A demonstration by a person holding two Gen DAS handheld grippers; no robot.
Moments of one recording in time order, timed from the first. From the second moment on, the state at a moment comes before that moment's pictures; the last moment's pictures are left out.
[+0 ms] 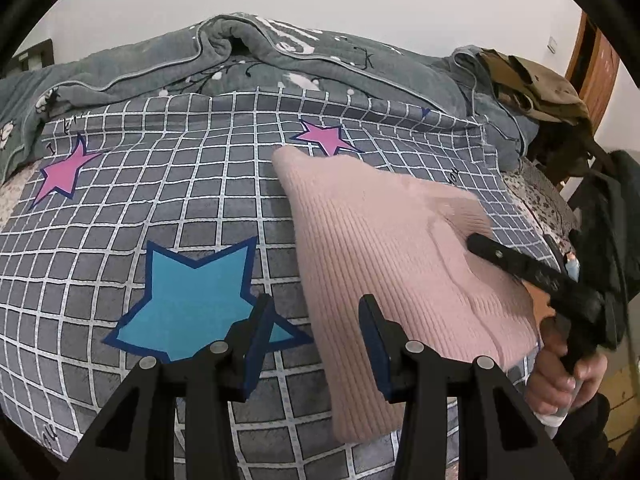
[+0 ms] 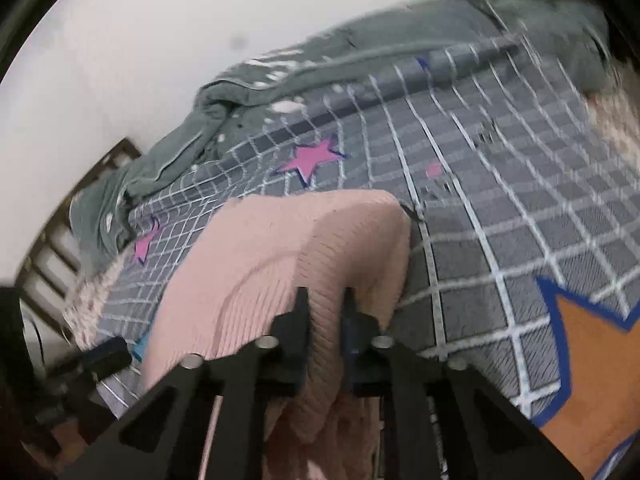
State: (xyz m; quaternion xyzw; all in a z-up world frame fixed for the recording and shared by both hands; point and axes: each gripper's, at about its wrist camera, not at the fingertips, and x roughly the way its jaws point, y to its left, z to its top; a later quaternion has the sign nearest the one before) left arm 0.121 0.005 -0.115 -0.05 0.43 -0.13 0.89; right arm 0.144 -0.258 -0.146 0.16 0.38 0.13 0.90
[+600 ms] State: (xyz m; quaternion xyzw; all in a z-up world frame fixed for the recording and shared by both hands) left arm 0.136 -0.013 -0.119 -0.08 0.43 -0.15 0.88; right arm 0.122 -0.294 -0.143 0.21 0.36 0.12 0.90
